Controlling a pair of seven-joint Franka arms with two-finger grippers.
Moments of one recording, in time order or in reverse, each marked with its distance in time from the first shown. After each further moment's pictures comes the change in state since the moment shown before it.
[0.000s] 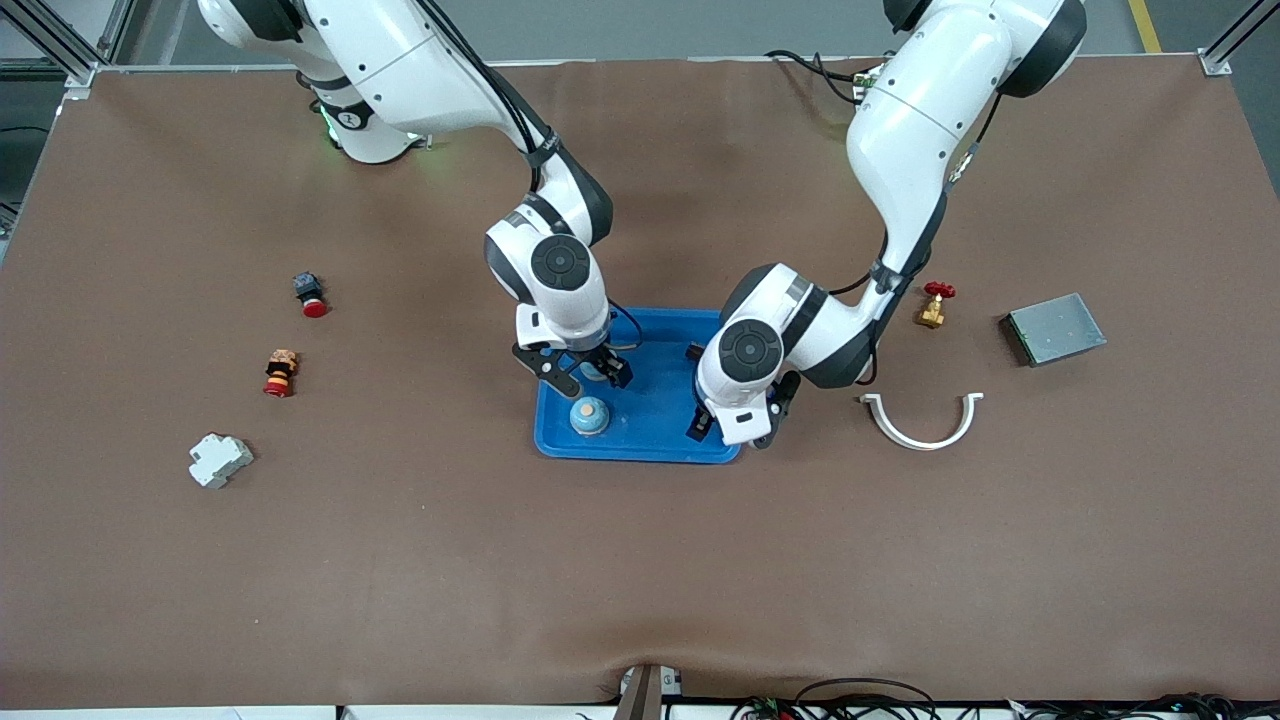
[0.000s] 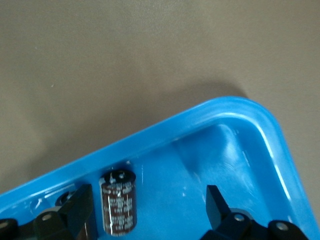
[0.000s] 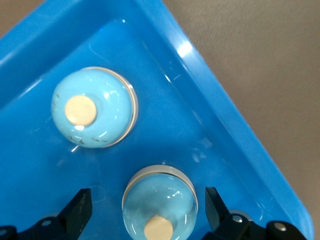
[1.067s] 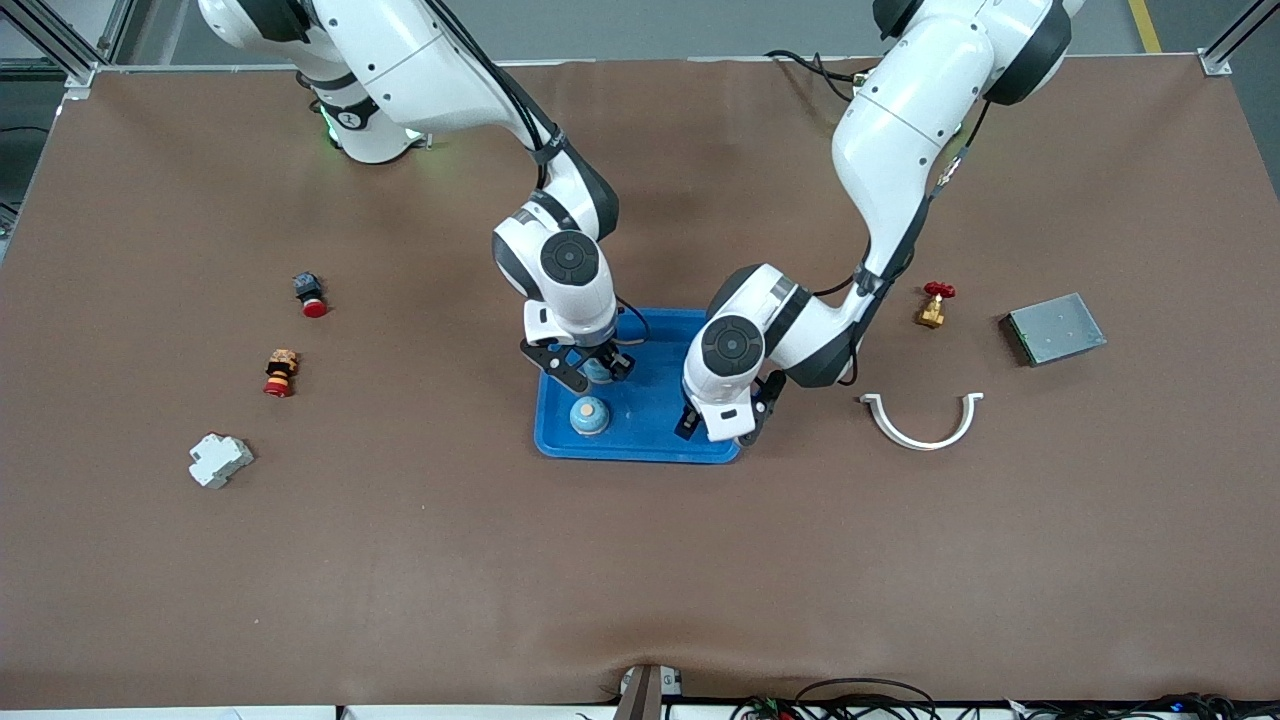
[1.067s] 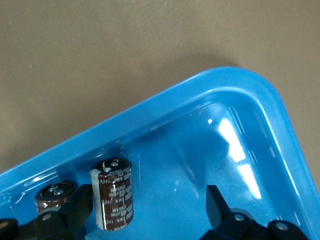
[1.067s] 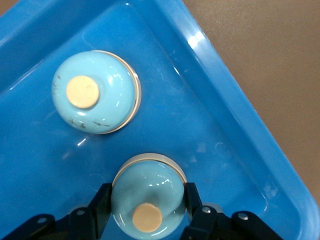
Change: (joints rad) left arm -0.028 0.023 0.004 0.016 0.007 0.034 -0.016; right arm 0.014 0.002 -0.001 0.007 0.000 -0.007 0.003
